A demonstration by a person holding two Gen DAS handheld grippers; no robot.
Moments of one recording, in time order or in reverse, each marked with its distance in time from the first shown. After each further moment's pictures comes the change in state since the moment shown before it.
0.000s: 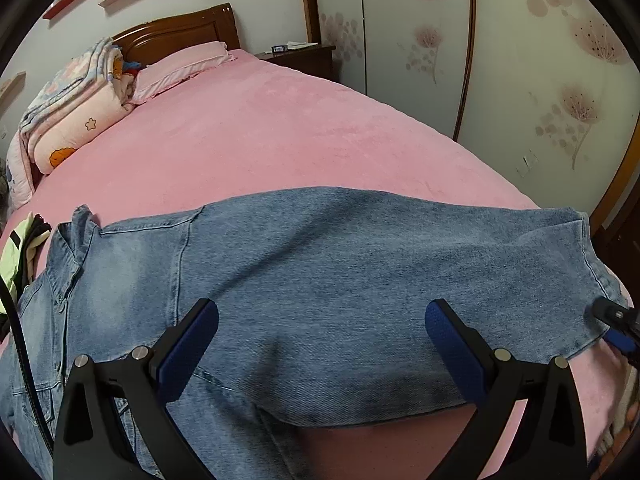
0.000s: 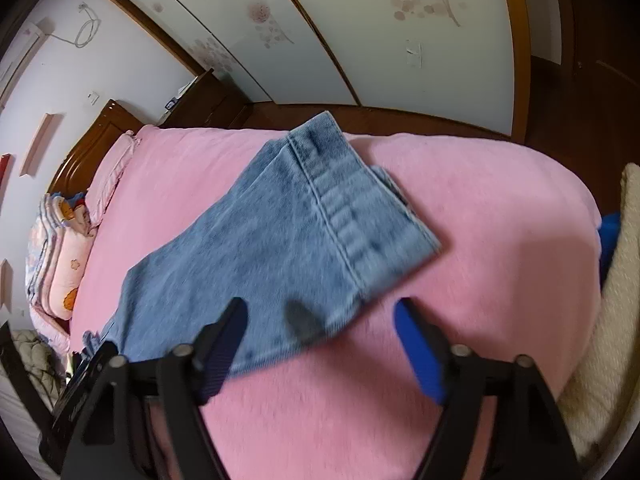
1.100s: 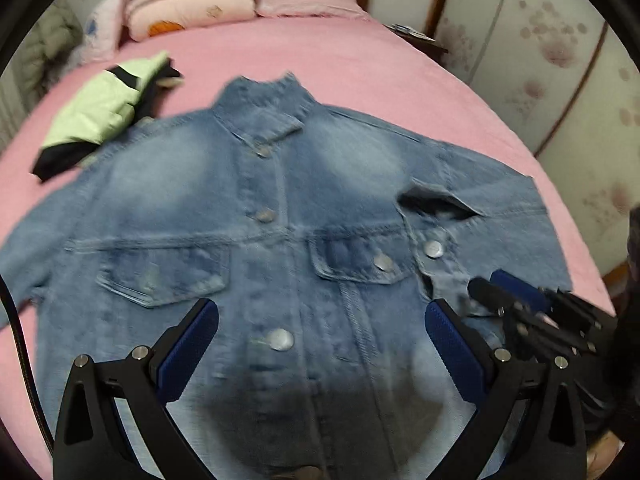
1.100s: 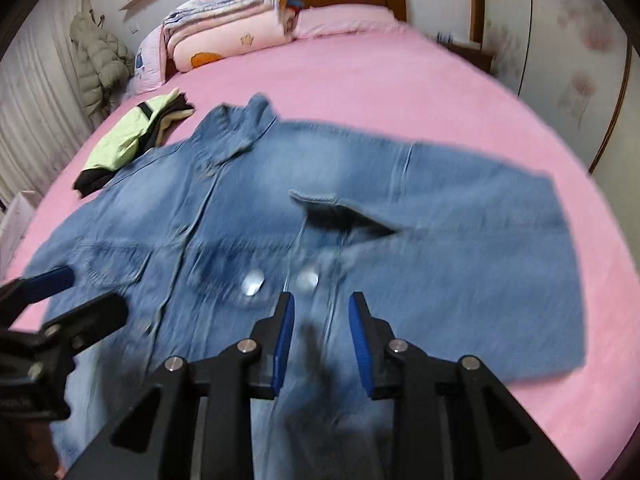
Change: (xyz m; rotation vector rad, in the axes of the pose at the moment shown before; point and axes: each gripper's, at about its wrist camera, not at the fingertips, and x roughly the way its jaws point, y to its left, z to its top) left arm -0.109 0.275 -0.137 -0.391 0.121 -0.016; right arm 0.002 0.324 -0.245 -0.918 0.176 0.226
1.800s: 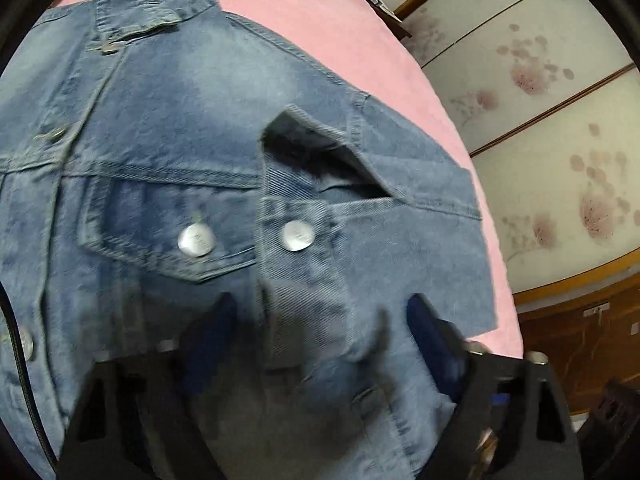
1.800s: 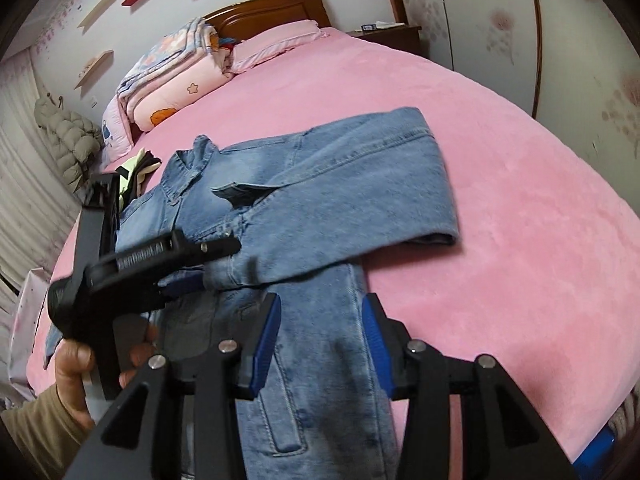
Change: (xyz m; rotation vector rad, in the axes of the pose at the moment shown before) left arm 0.091 -0.070 0.002 -0.206 0.164 -0.406; right arm -0.066 -0.095 -0.061 0.267 -0.070 -0.014
